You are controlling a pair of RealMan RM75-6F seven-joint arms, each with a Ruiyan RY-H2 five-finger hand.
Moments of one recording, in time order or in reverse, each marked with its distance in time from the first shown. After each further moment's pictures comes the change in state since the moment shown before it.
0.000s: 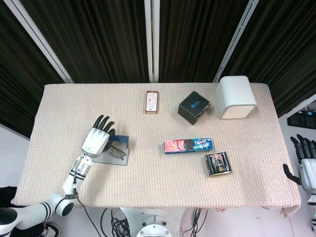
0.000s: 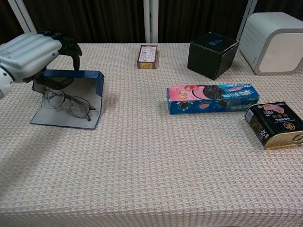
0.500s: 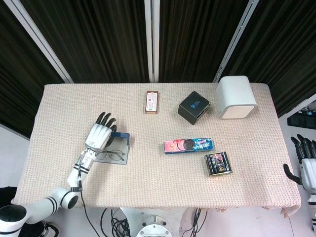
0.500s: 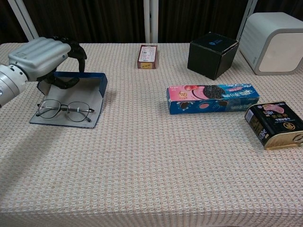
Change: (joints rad) left arm -0.044 -0.061 -0.055 0.124 -0.039 -0.121 -0.049; right arm 0.002 0.001 0.003 0.003 0.009 -0.010 0.003
